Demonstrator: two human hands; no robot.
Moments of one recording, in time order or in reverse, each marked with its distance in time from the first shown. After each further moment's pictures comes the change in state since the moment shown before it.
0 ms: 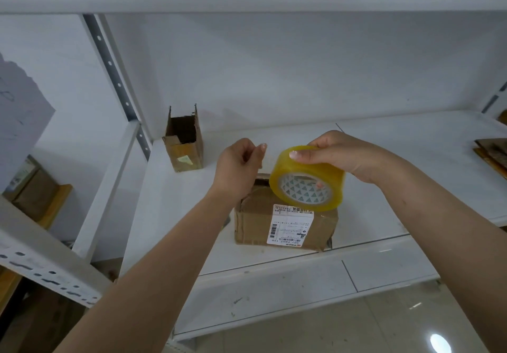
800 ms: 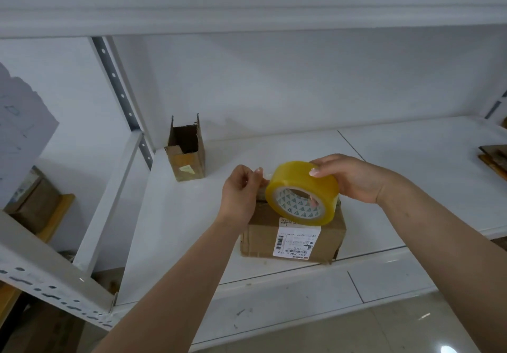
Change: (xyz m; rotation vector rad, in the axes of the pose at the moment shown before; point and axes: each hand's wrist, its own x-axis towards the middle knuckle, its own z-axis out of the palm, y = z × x) left_hand -0.014 -0.033 0.017 -0.311 0.009 -0.284; right_hand 0.011 0.038 -0.001 0.383 -0.182 -0.007
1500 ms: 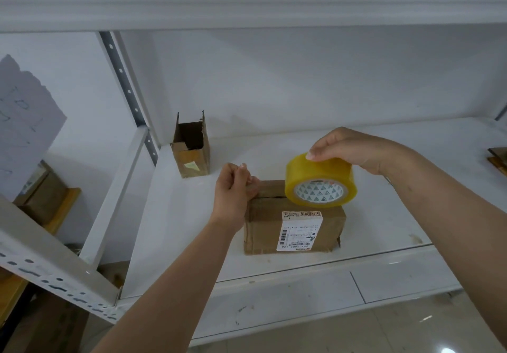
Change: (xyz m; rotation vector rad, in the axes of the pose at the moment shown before) left_hand 0.006 -0.008 -0.014 -0.315 0.040 0.037; right_hand 0.016 -0.038 -0.011 -0.443 0.162 0.052
